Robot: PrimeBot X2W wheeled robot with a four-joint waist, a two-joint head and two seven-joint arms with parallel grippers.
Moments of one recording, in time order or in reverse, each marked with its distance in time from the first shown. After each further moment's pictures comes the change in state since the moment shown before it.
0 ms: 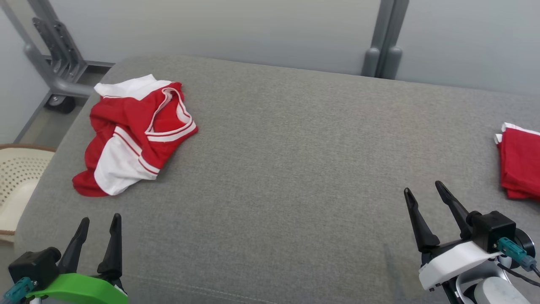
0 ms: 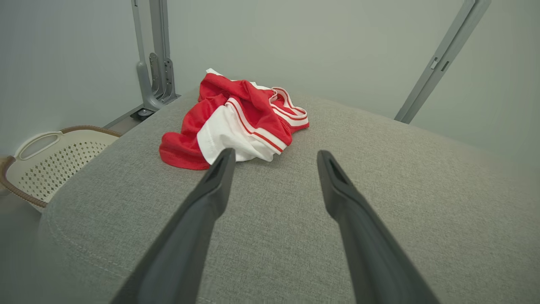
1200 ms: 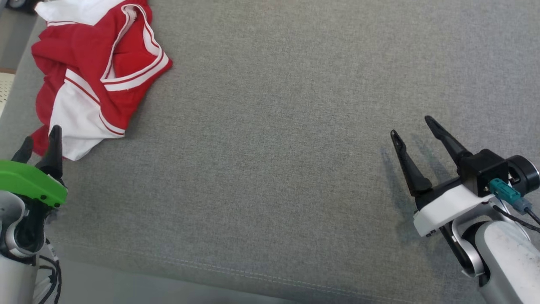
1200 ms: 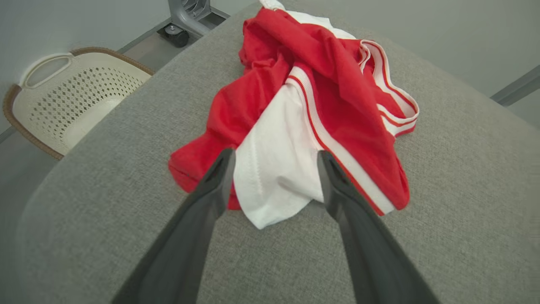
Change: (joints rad) left arm -0.439 0.058 0.084 0.290 -0.189 -0.029 0.291; right arm -0.200 -0.049 0.045 -0.110 -0.112 0.007 0.157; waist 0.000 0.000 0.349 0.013
